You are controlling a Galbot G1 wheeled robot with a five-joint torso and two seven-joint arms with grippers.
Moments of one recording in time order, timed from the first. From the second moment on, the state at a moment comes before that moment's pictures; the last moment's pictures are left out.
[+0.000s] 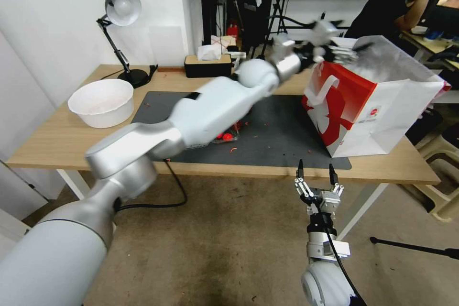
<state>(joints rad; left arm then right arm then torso) -0.12 -1.43 0.56 -1.03 -0.94 -0.21 0.34 -1.51 1.44 0.39 1.84 0.04 0.47 0.30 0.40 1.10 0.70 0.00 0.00</state>
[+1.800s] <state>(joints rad) 1.03 -0.94 -0.25 -1.83 -0.62 -0.13 0.01 -1.54 1.43 0.36 1.85 -0.01 0.46 0.30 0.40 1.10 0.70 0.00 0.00</state>
